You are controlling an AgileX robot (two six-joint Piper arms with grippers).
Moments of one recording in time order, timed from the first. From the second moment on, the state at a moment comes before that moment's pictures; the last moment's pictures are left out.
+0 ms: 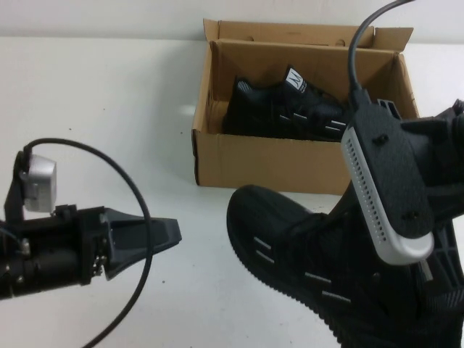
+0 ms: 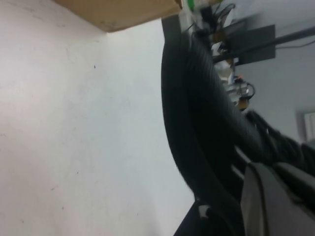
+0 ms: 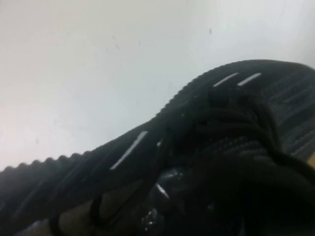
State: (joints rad) right arm 0.57 1.27 -1.29 0.42 1.20 -1.34; left arm -0.12 1.18 -0.47 -1.63 1.07 0.99
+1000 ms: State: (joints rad) right arm 0.57 1.26 -1.29 0.51 1.20 -1.34; left arm -0.37 1.66 -0.87 -1.65 1.11 0.87
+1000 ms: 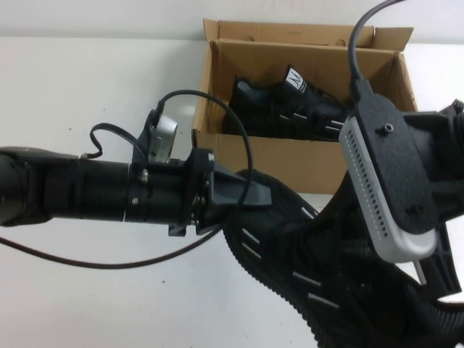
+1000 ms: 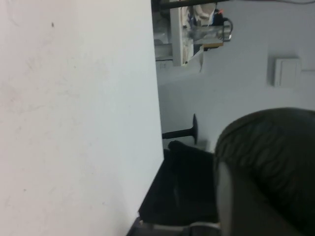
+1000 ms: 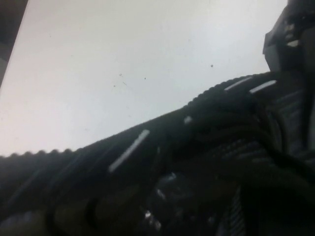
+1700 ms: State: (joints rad) right arm 0.57 1.26 -1.35 0.54 1.19 -0.82; left arm -0.37 1.66 -0.89 -1.64 1.14 0.89
